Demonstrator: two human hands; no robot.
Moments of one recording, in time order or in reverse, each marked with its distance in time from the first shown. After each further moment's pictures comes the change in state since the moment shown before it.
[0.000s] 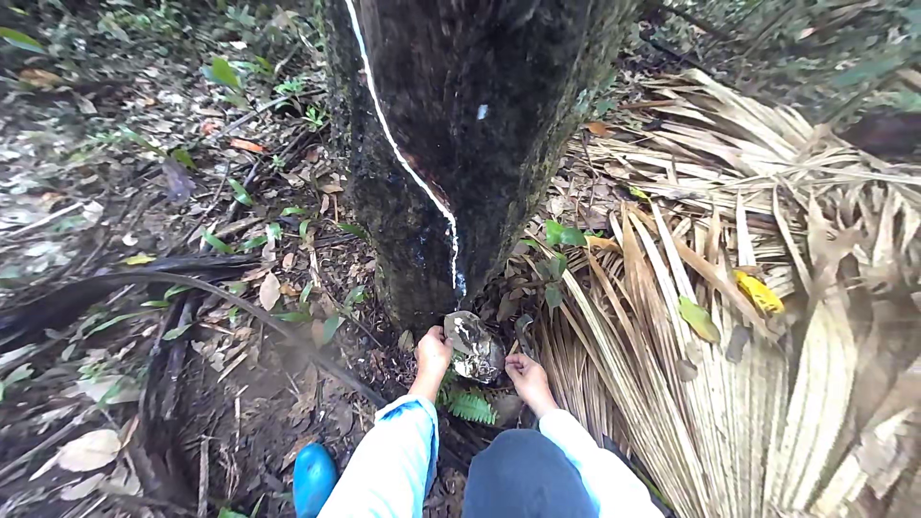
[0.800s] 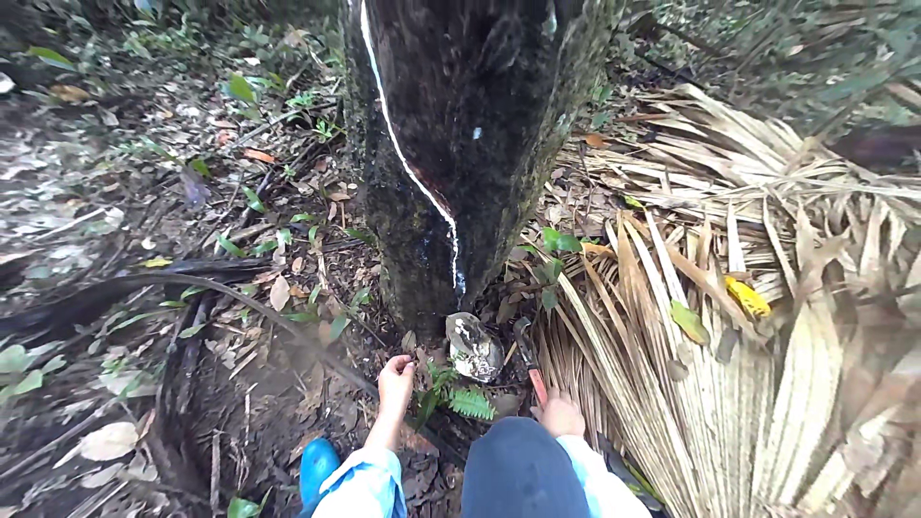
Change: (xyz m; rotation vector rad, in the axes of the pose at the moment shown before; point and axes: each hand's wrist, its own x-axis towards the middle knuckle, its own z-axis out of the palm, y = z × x) left_hand -0.058 -0.069 -0.040 -0.376 0.218 -0.078; right_hand -0.040 0.046 -0.019 -0.676 0.033 0.370
